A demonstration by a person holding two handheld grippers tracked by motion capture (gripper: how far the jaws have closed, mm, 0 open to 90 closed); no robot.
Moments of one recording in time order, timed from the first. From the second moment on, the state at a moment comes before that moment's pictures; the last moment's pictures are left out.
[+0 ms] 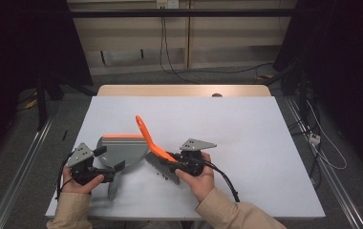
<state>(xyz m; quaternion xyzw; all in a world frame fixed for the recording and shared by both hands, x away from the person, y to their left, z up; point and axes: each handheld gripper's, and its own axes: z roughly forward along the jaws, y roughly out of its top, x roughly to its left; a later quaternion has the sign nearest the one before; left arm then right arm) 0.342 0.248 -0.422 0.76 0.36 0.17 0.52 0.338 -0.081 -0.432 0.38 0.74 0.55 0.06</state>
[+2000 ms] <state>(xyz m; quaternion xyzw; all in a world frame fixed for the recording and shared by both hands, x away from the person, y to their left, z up) 0.342 0.245 -0.422 0.76 0.36 0.18 0.51 0.345 -0.119 -0.435 0.46 0.69 0.56 0.05</state>
